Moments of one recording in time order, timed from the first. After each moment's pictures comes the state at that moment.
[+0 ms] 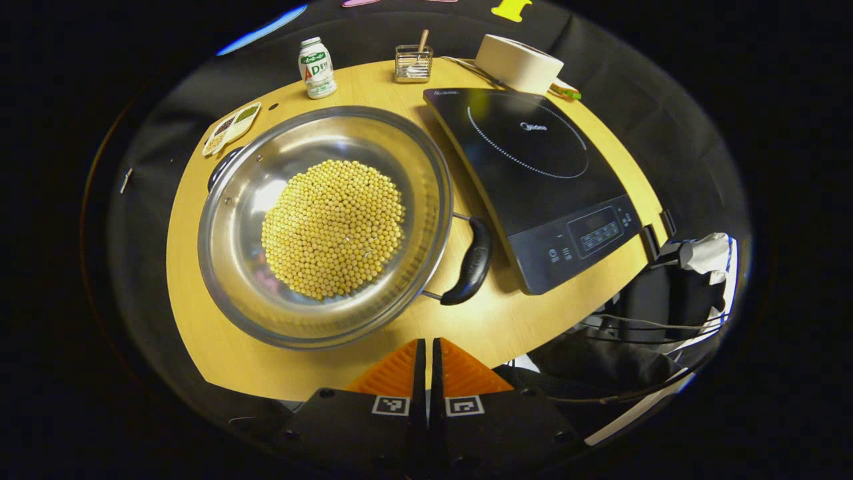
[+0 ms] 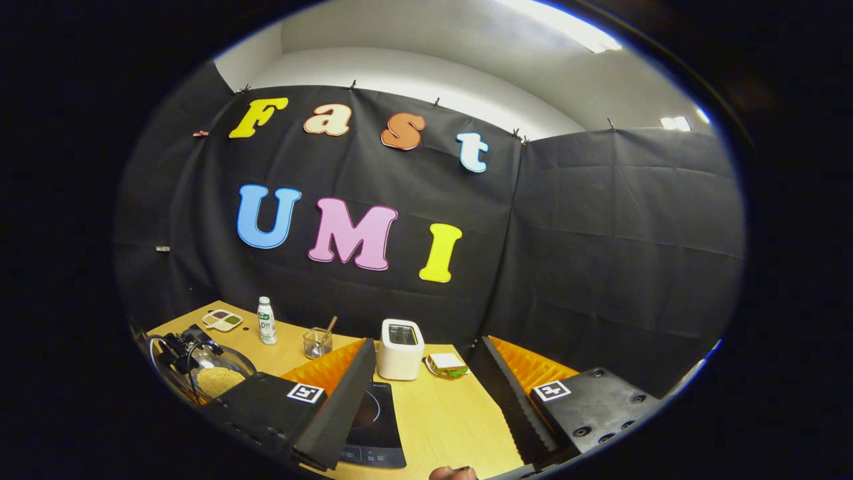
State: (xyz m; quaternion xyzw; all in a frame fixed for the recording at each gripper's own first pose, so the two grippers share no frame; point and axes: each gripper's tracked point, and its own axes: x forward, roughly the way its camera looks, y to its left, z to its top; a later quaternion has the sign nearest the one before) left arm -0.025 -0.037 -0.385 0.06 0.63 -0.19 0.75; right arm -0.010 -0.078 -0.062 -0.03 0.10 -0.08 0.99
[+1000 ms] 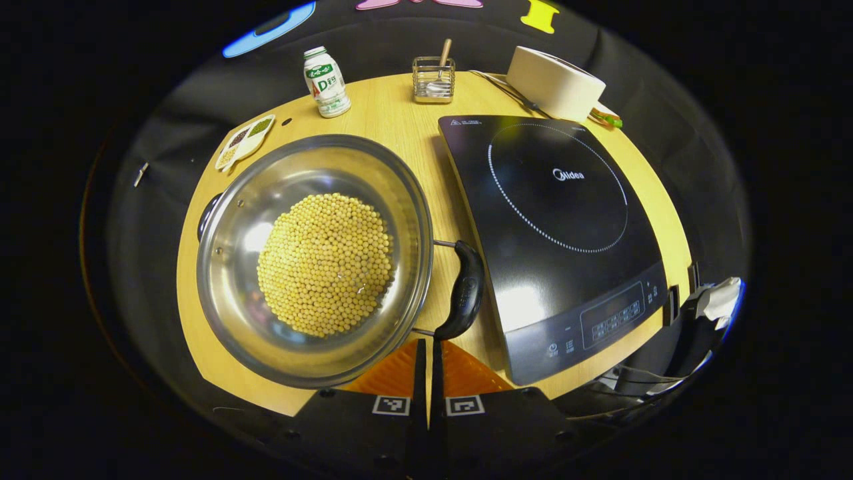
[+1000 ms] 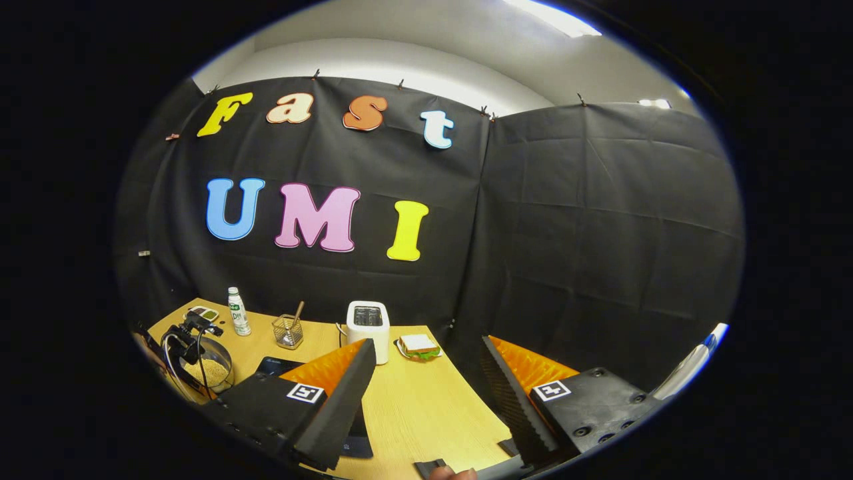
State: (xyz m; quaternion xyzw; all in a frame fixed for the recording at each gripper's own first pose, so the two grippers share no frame) left arm 0.054 -0.091 -0.388 0.04 0.61 -0.12 0.79; right arm -0.015 -0.154 -0.098 0.00 0.13 -0.12 0.98
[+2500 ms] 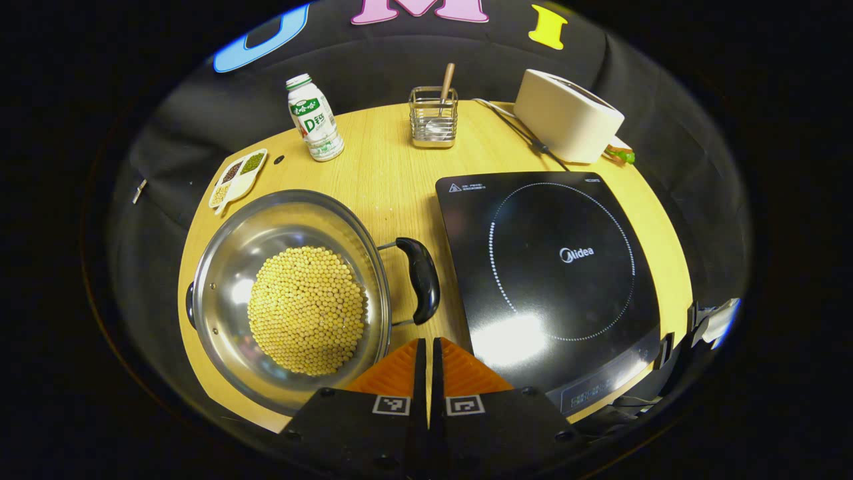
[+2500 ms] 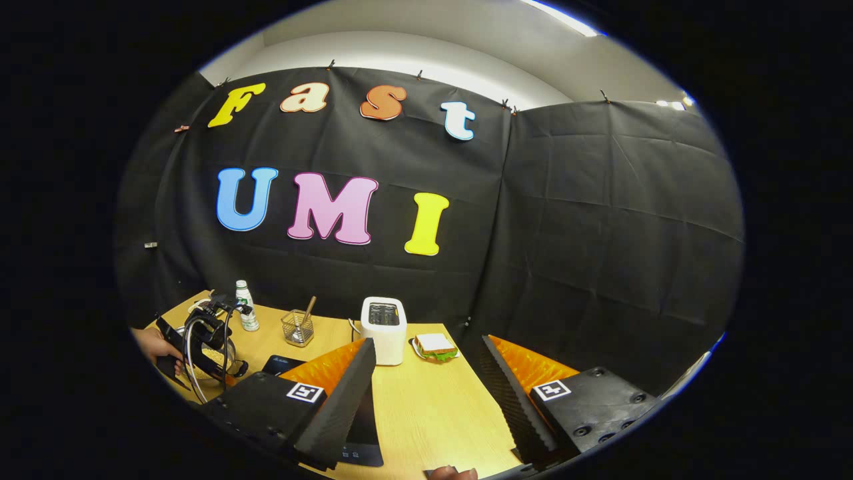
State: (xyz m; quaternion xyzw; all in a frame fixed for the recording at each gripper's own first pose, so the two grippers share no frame) left arm 0.133 -0.121 -0.373 0.03 0.56 -0.12 0.82; right arm 0.022 -0.113 -0.109 -0.01 0.14 -0.08 0.99
